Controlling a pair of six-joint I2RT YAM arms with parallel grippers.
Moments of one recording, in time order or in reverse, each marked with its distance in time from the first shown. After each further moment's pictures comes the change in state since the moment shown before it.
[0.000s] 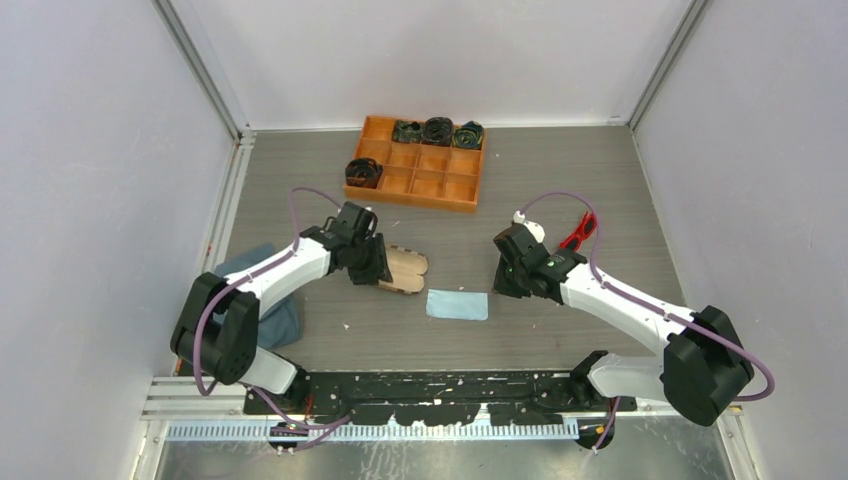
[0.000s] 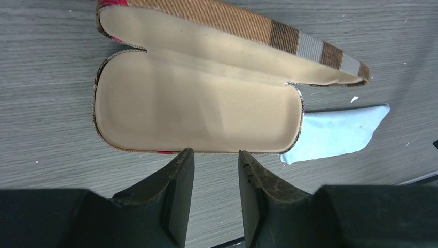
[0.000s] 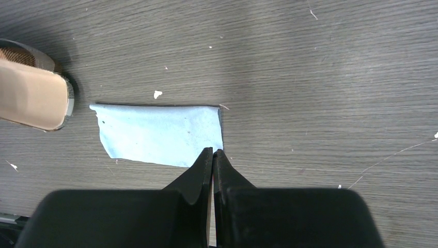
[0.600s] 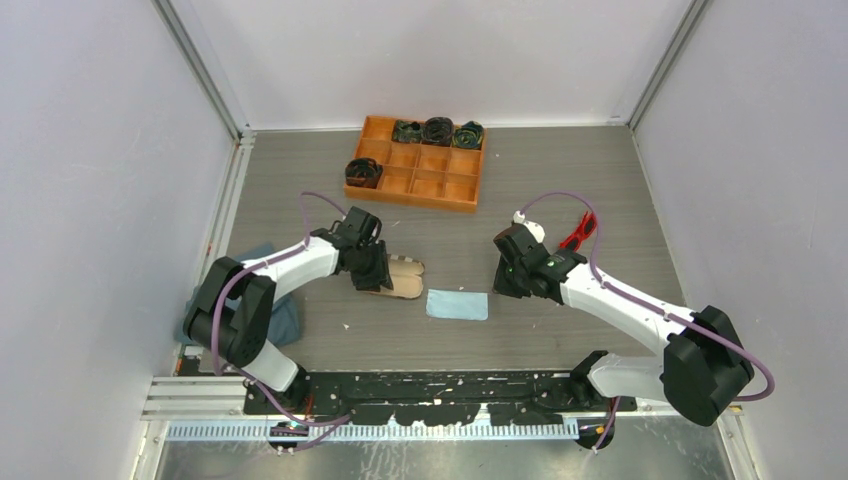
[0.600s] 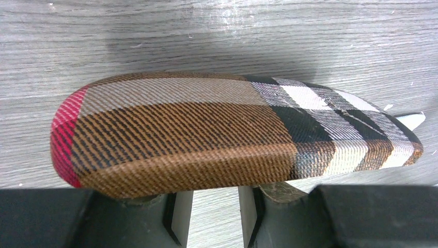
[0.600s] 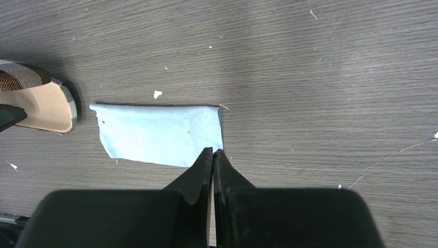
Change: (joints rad) left arm 0.000 0.097 -0.034 0.059 0.014 0.000; right arm 0.000 0.000 0.000 0.000 0.000 0.000
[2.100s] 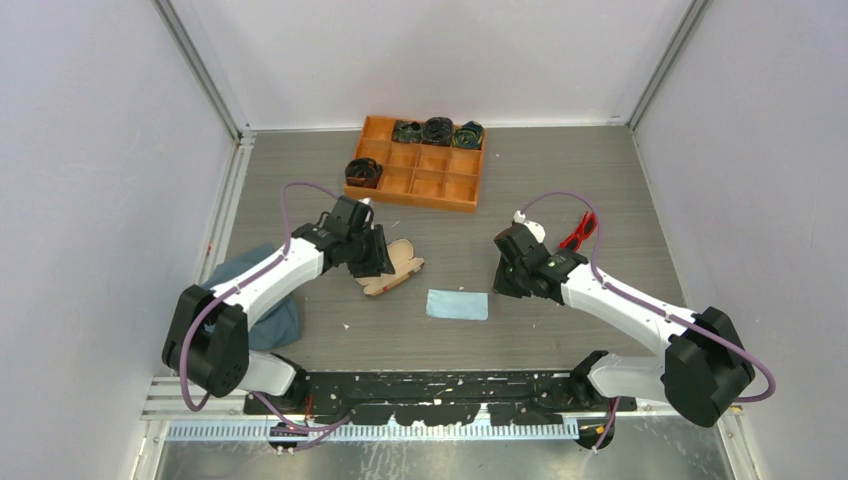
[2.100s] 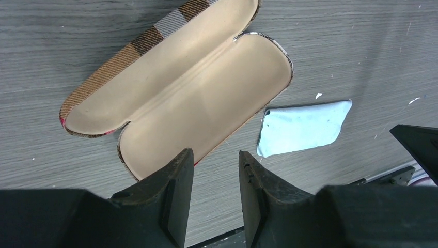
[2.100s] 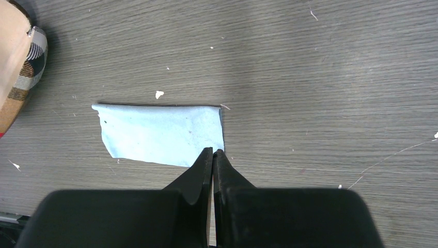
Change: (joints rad) left arm 0.000 -0.162 0.059 -0.072 0.007 -0.003; right arm 0.000 -0.006 0.000 0.000 0.000 0.000
